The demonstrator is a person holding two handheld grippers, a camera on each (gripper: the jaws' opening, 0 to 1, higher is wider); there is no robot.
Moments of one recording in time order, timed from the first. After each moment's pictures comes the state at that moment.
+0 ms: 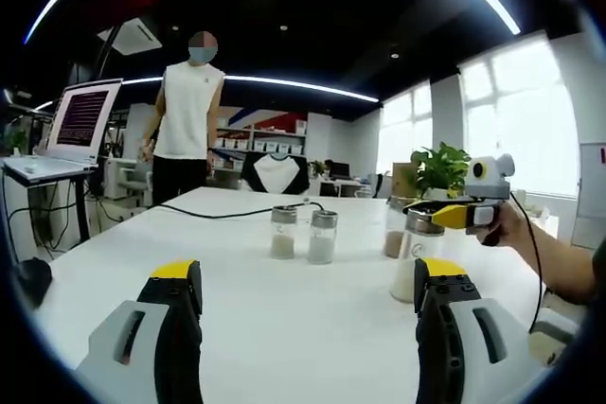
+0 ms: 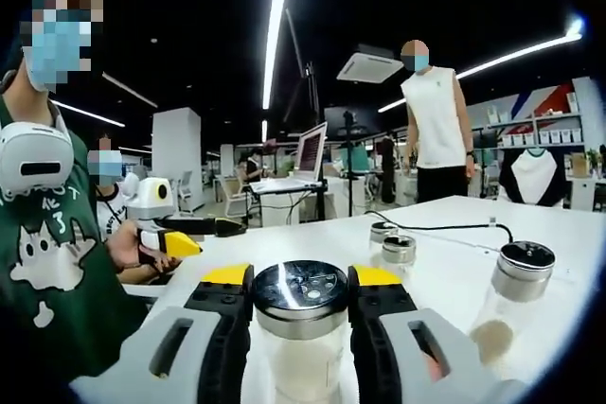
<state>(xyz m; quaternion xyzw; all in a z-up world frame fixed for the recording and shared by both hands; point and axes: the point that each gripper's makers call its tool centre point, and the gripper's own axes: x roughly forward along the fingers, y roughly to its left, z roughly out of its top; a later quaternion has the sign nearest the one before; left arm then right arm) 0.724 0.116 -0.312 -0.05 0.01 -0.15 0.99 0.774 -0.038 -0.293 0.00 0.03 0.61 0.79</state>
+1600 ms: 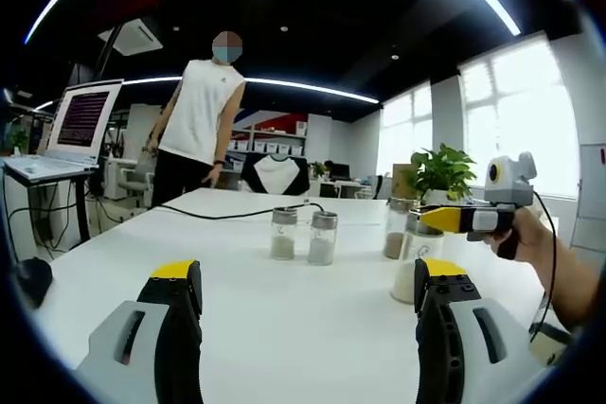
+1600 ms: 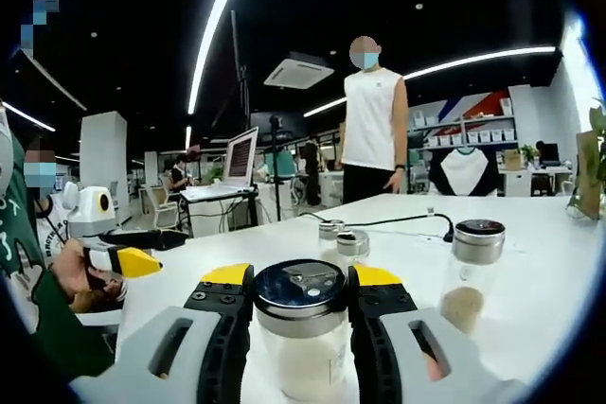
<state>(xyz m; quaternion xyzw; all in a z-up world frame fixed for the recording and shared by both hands) 0.723 0.116 -0.312 -0.05 0.01 -0.15 0.99 0.778 -0.043 -0.296 0.02 0.04 0.44 0.89</state>
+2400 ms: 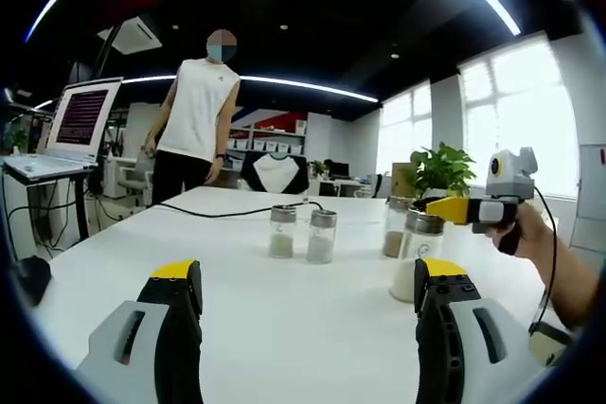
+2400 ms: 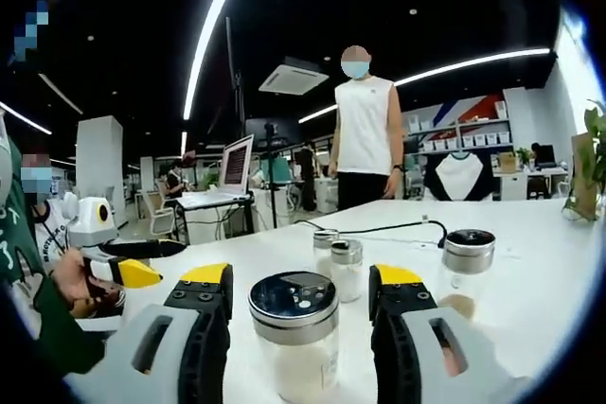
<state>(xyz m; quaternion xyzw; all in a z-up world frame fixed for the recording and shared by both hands) 0.724 0.115 -0.312 -0.06 0.01 -0.15 0.99 0.784 -0.054 -0.277 0.02 0.02 0.45 0.89</state>
